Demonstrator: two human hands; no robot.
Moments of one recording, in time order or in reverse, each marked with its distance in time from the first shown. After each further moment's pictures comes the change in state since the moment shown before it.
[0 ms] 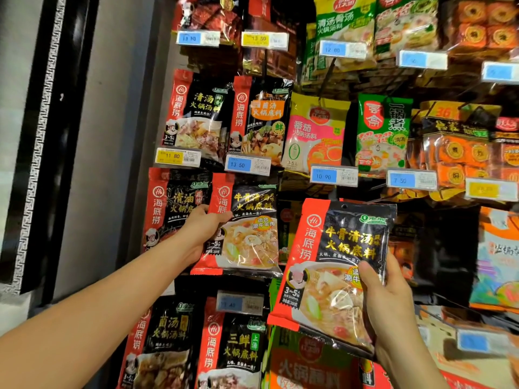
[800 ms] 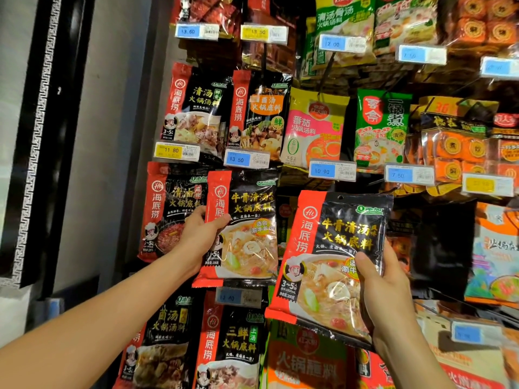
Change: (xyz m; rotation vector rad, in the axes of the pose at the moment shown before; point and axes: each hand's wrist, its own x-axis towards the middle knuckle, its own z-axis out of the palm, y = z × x) left_hand -0.017 -0.029 -0.001 -0.039 0.032 0.103; right_hand -0.007 -0.010 0.000 -0.013 0.003 -0.003
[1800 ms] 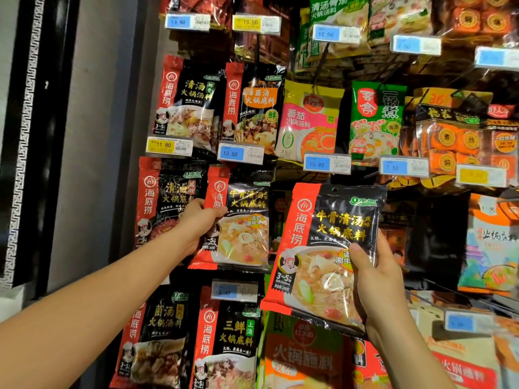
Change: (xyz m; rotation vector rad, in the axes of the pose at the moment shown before) left_hand 0.024 0.011 0.007 0.111 -0.011 -0.123; right_hand 0.001 -0.002 0.003 0.025 -0.005 -0.002
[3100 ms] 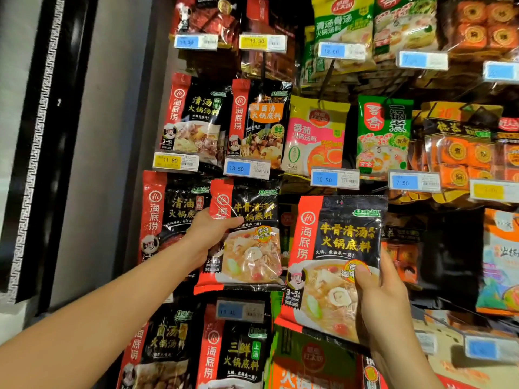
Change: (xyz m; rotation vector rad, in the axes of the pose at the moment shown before) left_hand -0.001 0.011 0.004 0.025 -0.041 0.021; right_hand 0.002 -0.004 0.013 0.047 -0.043 -0.041
